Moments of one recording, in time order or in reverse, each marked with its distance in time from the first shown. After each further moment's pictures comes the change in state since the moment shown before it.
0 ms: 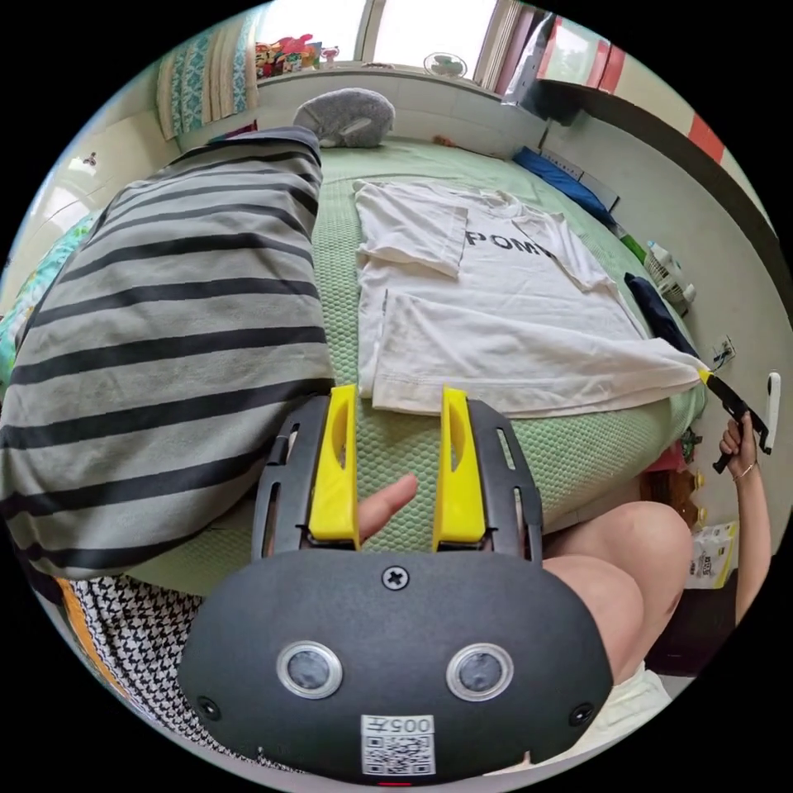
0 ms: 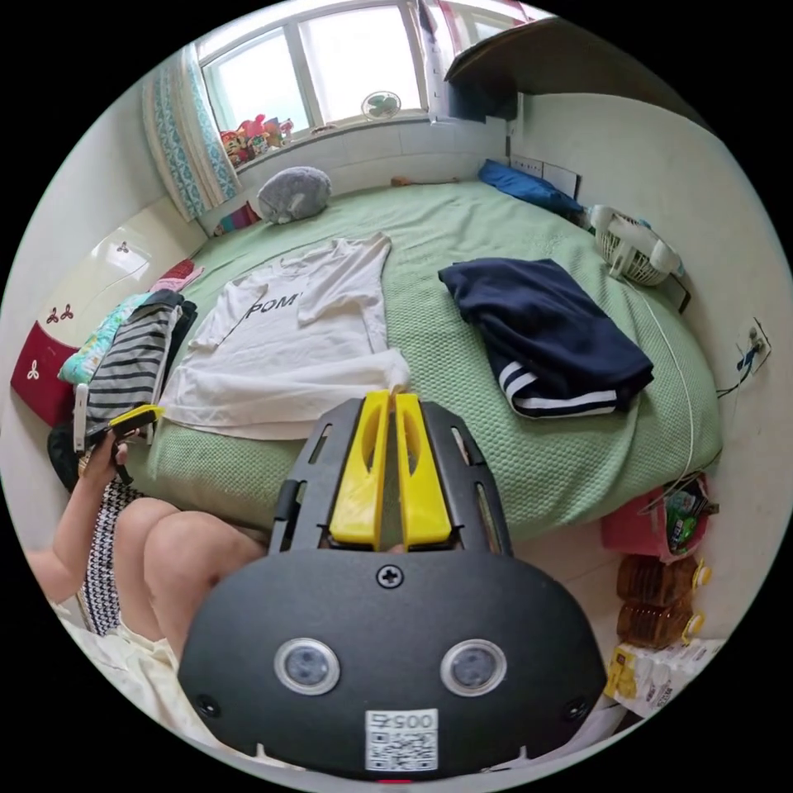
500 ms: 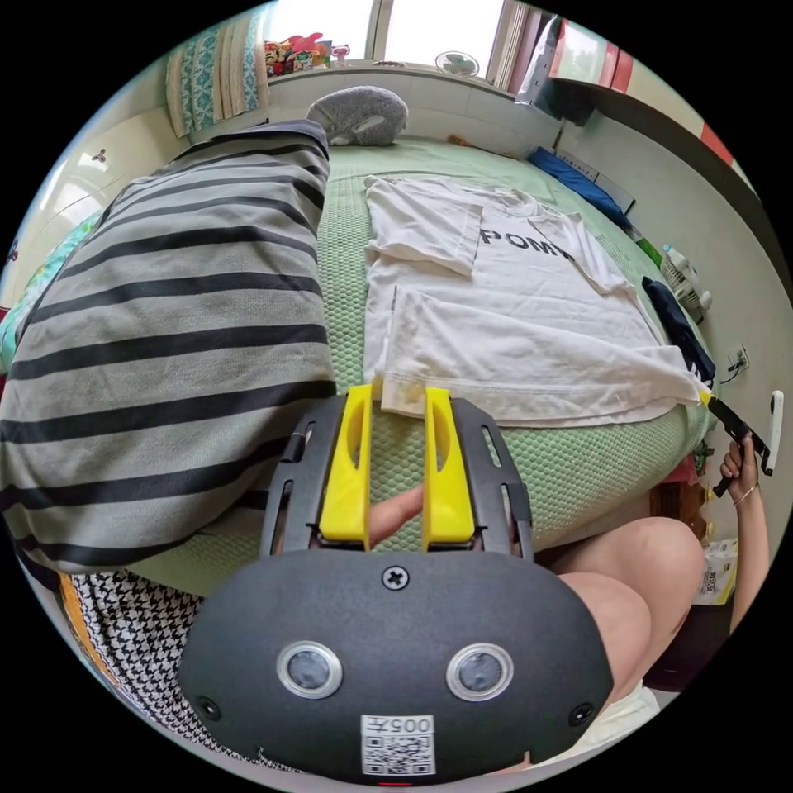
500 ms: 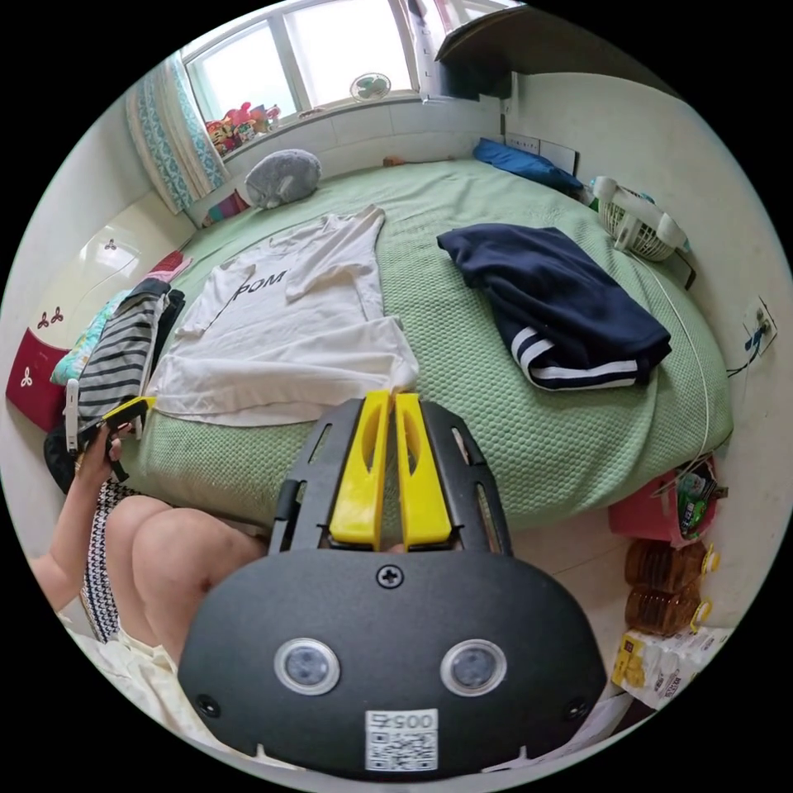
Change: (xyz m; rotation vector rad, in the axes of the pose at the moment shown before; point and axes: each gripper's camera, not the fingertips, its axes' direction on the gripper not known) left arm -0.011 0.000 -0.007 0.018 -0.044 -0.034; right arm 0.007 0.038 0.015 -0.055 0.006 0.024
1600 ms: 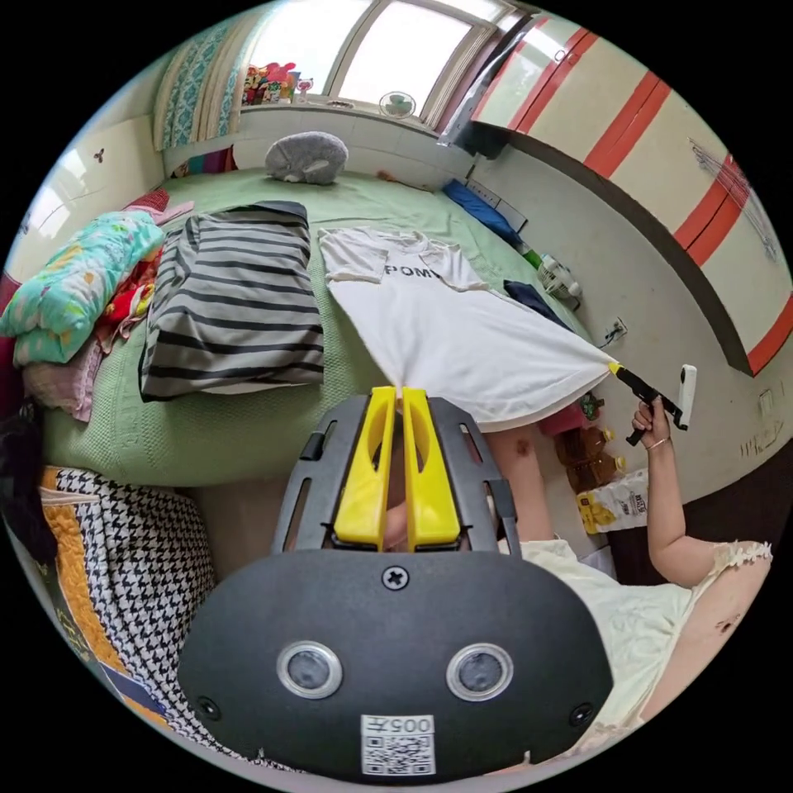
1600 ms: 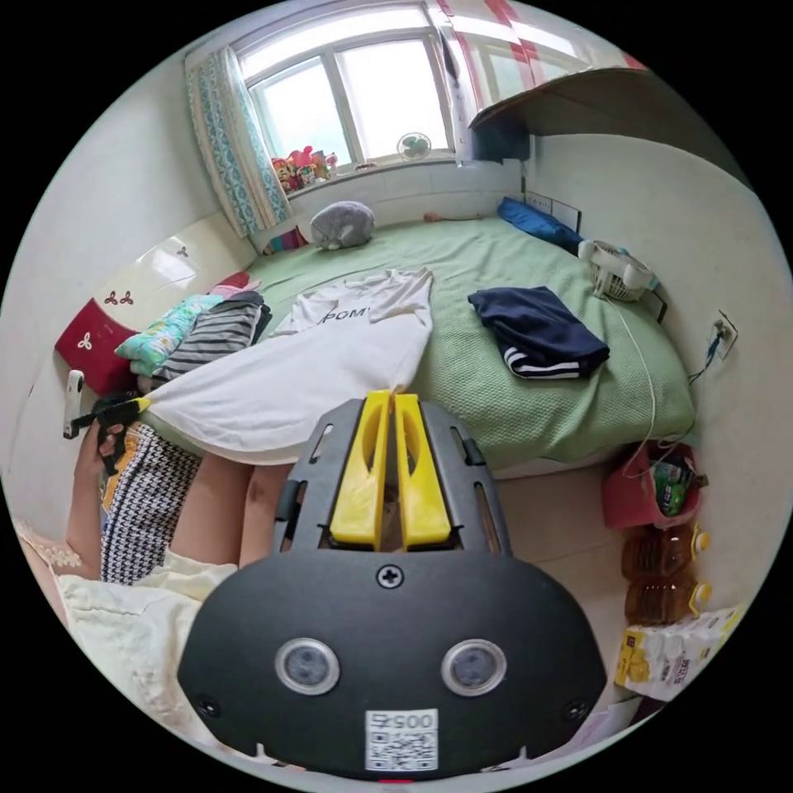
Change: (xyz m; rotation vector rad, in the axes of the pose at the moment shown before) left arm -0.075 0.137 -0.256 0.068 0.285 0.082; right arm -0.012 0.163 -0.197 0.156 -0.081 -0.066
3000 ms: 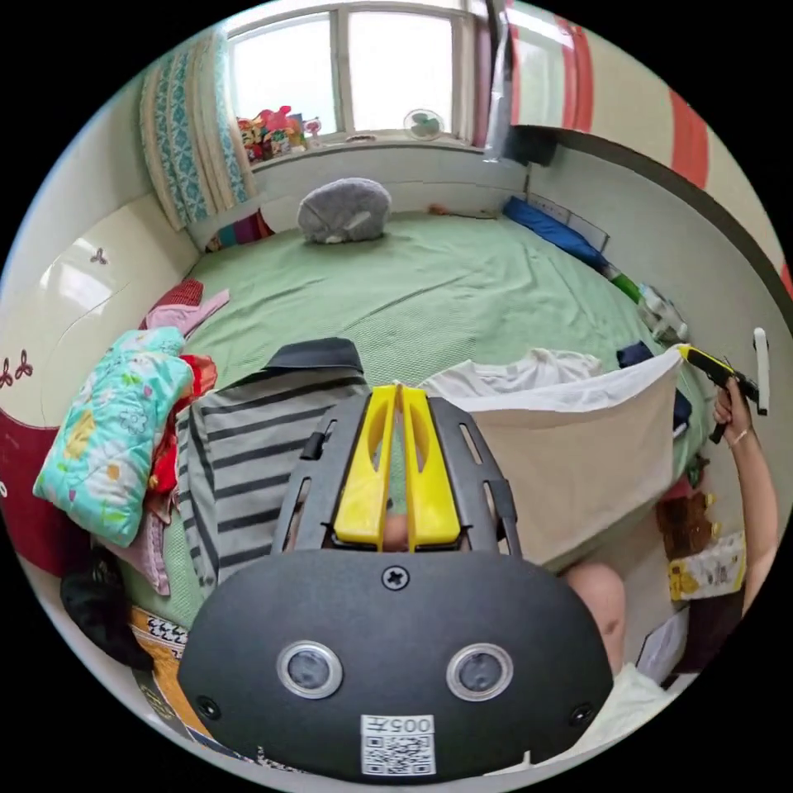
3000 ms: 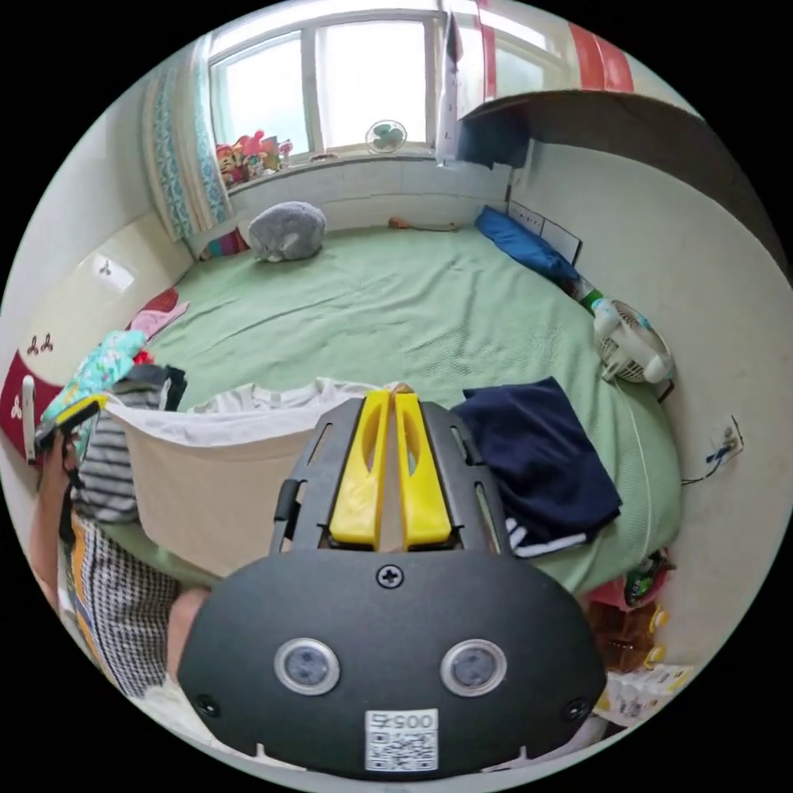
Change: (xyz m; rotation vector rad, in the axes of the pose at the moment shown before) left arm -0.029 -0.303 0.100 0.047 -0.342 0.041; right arm -0.008 -0.295 0.157 -0.036 0.165 0.018
